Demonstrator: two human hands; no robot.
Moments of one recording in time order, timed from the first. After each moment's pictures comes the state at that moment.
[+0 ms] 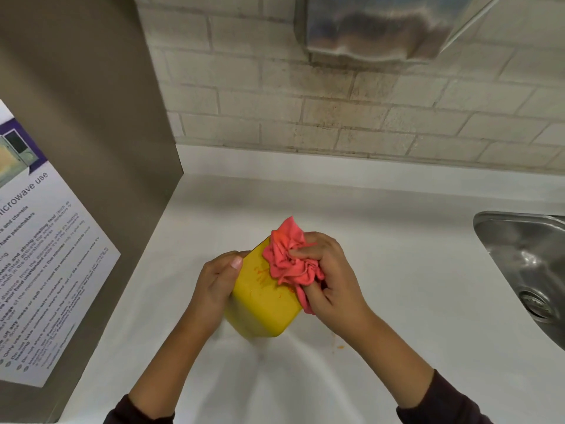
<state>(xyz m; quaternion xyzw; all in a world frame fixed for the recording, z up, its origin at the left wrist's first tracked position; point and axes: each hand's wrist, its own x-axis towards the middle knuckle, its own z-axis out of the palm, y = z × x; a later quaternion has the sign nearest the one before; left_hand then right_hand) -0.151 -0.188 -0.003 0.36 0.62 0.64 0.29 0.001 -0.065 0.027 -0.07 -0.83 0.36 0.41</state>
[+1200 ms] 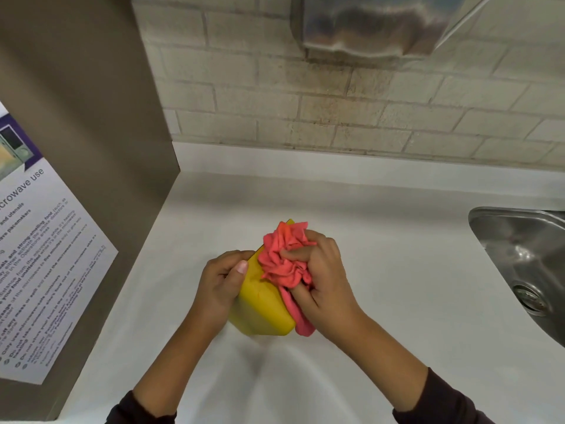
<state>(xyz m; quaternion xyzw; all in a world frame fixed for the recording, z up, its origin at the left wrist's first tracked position) -0.140 -0.188 0.003 0.40 0.62 0.64 0.24 0.001 -0.081 0.026 -0.13 -0.87 0.31 0.37</state>
